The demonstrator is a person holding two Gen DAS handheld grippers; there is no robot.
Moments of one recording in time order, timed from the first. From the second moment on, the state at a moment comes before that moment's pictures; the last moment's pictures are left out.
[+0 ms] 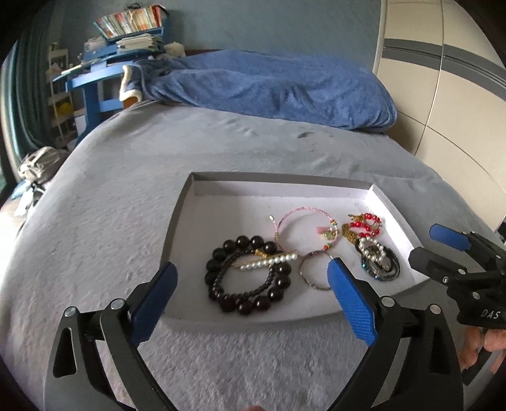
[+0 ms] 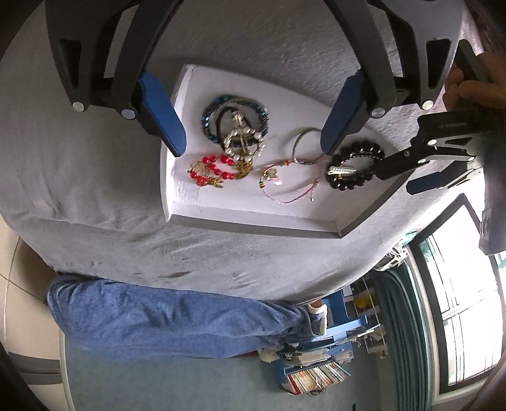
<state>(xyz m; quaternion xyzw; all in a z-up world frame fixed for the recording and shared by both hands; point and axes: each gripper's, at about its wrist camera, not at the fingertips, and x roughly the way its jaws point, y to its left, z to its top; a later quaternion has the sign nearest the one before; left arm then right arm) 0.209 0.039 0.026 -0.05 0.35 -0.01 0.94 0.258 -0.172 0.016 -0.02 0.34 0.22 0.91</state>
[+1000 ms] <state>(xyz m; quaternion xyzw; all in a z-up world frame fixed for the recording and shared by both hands) 0.116 0.021 0.024 -0.02 0.25 0.03 0.97 0.168 -0.192 0.004 0.00 0.26 0.16 0.95</state>
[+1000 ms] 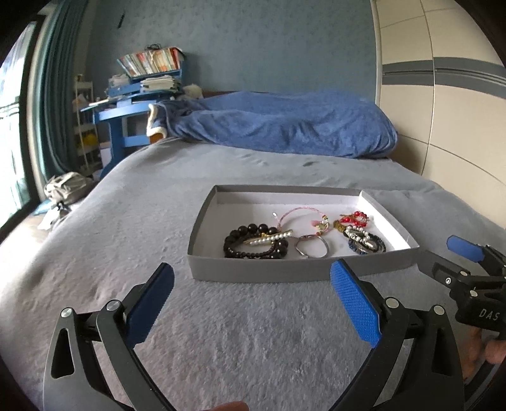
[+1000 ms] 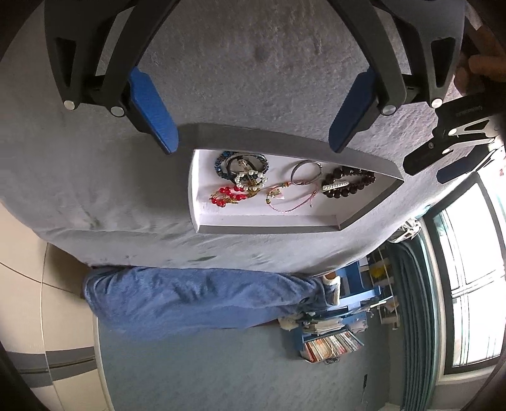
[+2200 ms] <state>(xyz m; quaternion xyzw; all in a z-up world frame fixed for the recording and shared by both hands) 0.115 0.022 0.024 -0.02 0.25 0.03 0.97 0.163 -0.184 0.006 -0.02 0.25 0.17 0.95</state>
